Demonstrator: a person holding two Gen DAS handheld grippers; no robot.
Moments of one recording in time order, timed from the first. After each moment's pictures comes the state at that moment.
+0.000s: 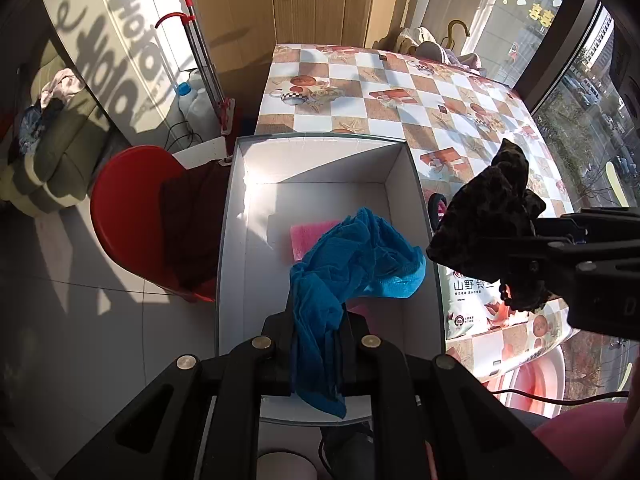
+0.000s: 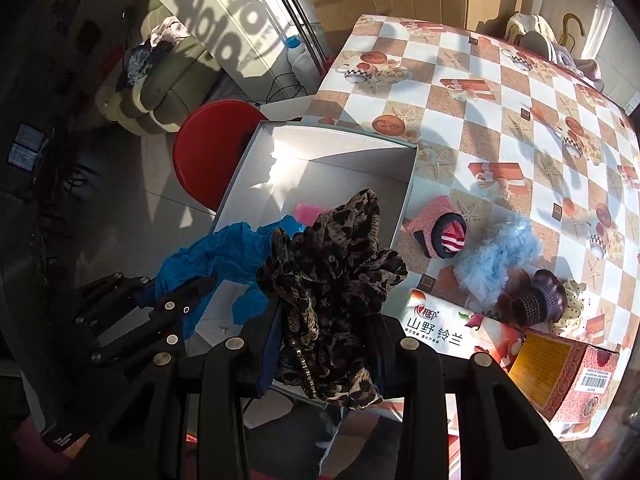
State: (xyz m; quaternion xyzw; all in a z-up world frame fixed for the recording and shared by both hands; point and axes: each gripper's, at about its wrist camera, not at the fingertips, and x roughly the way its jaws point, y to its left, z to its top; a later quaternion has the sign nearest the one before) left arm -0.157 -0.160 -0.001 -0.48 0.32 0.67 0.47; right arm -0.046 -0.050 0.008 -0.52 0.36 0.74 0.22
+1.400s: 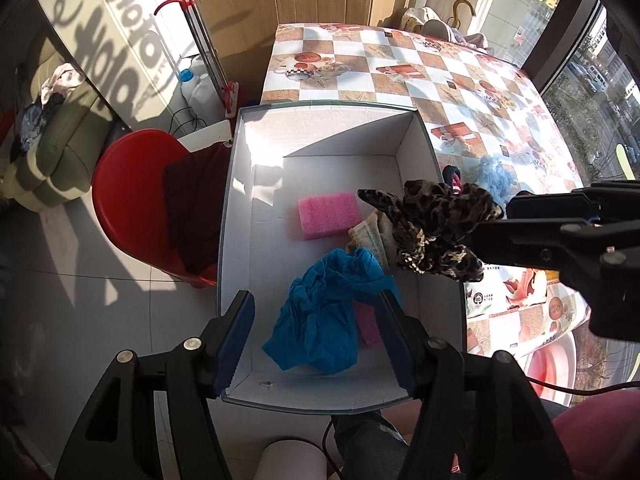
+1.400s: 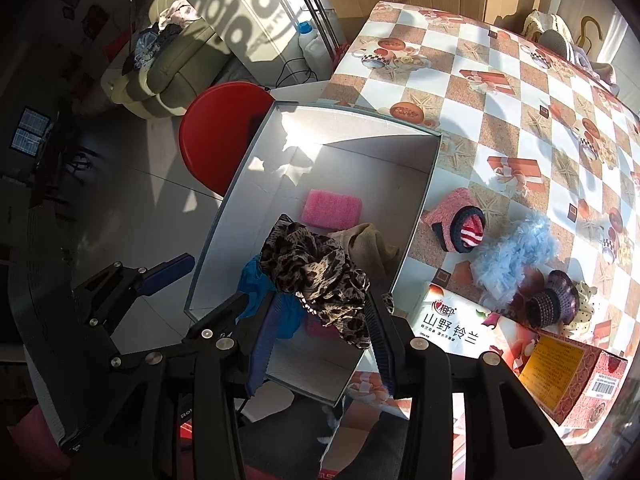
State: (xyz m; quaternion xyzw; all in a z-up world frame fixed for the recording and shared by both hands) left arm -0.153 -0.168 -0.021 -0.49 0.35 0.66 0.45; right arm -0.059 -0.060 -0.001 -0.54 0.35 0.74 0.19
